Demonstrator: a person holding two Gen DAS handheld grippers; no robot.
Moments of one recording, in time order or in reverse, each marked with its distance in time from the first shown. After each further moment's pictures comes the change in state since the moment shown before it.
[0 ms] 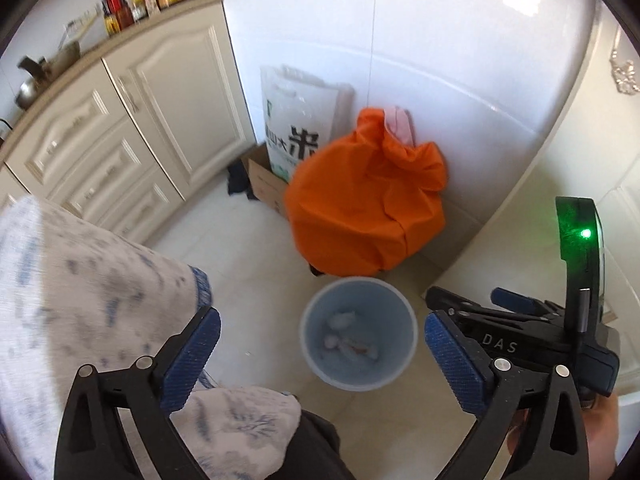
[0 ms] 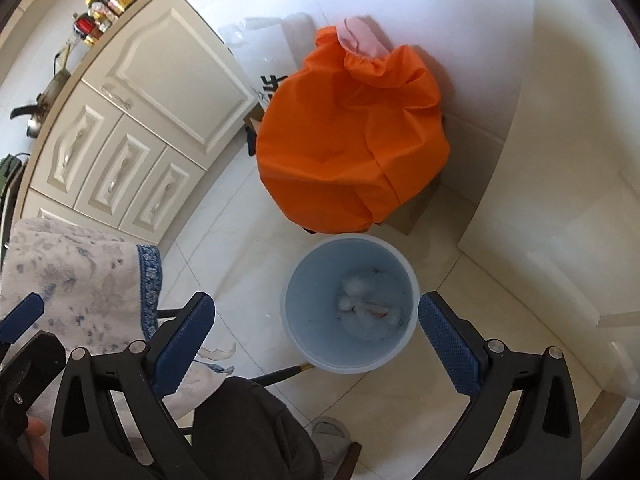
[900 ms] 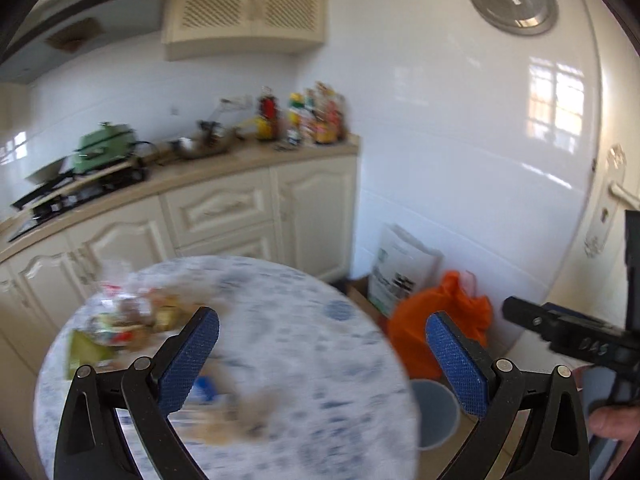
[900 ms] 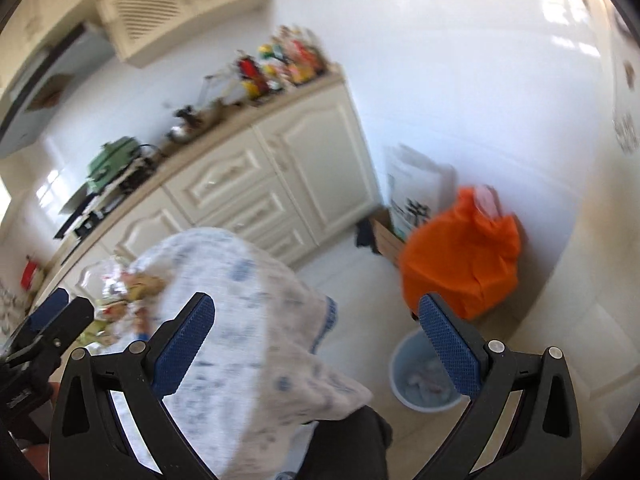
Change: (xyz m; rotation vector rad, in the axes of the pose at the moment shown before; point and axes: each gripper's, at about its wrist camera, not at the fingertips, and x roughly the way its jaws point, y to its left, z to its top) left arm -0.314 0.173 -0.214 -0.263 -0.520 0.175; right arm -0.219 0.239 -0.076 -0.358 -0.366 0.214
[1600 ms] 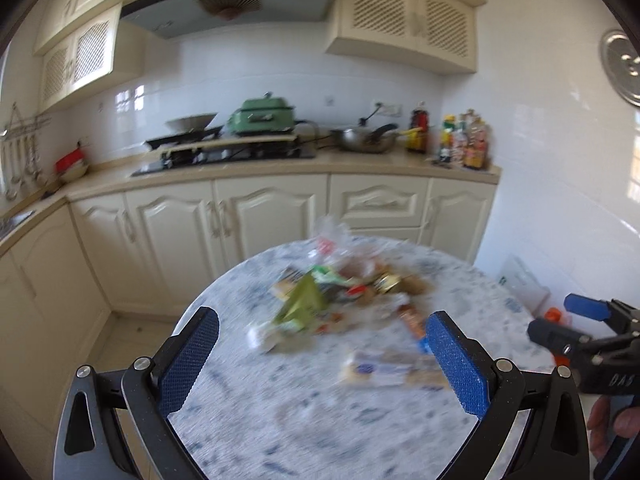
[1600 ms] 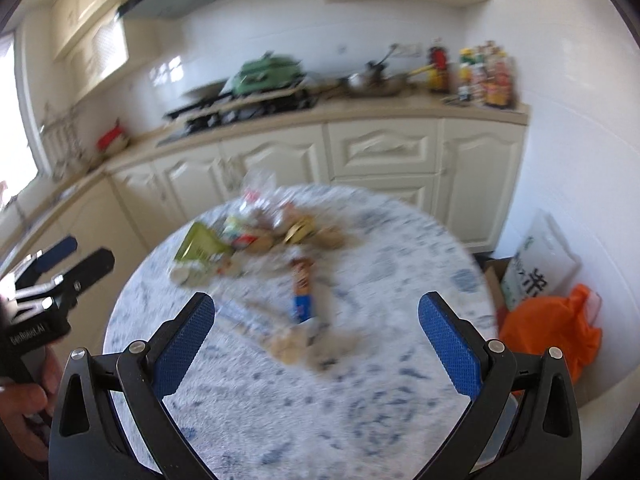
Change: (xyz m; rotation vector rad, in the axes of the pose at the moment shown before) left arm -0.100 0.131 -0.078 -0.245 -0.003 0.359; right arm 0.052 0.214 -0.064 -0.517 0.151 0.274
